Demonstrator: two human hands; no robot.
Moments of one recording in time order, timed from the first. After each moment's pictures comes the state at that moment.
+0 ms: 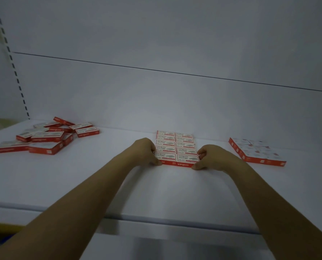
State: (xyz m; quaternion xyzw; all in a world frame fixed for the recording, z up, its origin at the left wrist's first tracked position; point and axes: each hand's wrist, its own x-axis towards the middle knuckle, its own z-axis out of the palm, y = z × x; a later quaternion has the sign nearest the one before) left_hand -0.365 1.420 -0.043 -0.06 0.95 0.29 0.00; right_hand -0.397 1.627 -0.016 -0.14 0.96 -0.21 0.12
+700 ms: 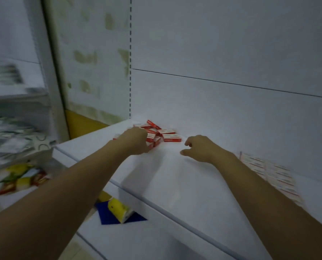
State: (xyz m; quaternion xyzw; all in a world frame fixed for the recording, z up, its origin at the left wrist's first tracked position) left_hand -0.240 1.254 0.000 -0.28 0.96 0.06 -0.07; right_hand -0.371 1.400 0.001 -0.45 0.89 -0.09 0.05
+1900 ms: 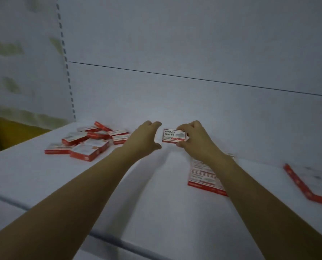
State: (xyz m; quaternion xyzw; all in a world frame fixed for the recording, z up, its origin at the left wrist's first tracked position) left_hand -0.372 1.332 -0.012 -0.11 0.97 0.15 -0.18; right_hand -0.451 1.482 -0.008 -0.37 0.89 -0.27 -0.07
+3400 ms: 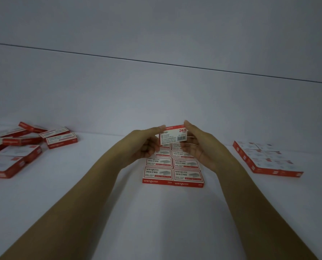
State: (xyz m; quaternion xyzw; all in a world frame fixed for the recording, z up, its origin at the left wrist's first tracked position) left_hand -0.428 1.409 -0.031 -0.06 0.72 0.69 0.06; right_hand -0.471 1.593 -0.022 -0.10 0.66 -0.73 0.17
